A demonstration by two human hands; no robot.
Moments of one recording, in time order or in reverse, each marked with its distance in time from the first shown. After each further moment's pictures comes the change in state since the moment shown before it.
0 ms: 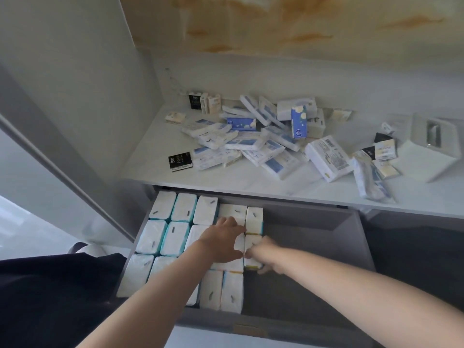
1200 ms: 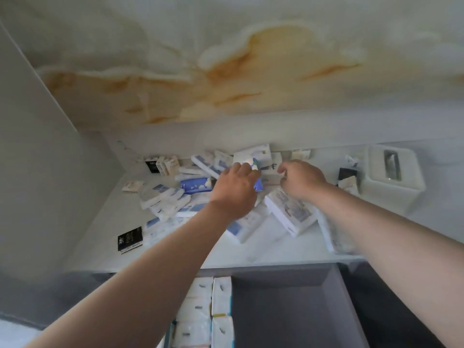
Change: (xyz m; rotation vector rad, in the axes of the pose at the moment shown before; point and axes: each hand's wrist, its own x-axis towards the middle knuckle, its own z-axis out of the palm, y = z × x) left_hand 0.170 0.110 -0.210 0.299 0.646 0.132; right_hand 0.022 -0.127 -0.313 -0.597 0.726 -0.642
